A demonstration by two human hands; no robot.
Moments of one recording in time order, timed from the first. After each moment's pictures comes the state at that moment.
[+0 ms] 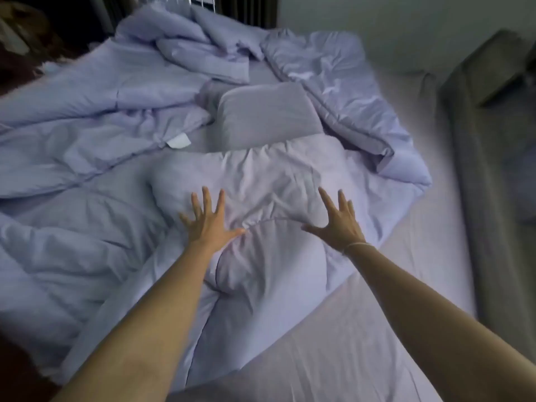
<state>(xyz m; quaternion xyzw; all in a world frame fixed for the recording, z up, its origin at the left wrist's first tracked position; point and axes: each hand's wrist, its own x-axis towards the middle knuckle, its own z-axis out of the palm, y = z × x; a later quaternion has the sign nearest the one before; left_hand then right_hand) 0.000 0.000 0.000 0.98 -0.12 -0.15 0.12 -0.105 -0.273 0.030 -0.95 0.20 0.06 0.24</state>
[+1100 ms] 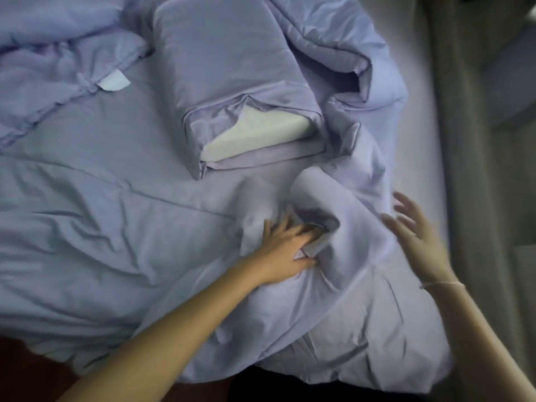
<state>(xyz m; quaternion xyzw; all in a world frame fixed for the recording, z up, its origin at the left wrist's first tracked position) -0.183 -0.096 -0.012 0.80 -0.48 -0.29 0.21 -0.320 -0.308 0.039 -0.78 0.37 -0.12 0.49</state>
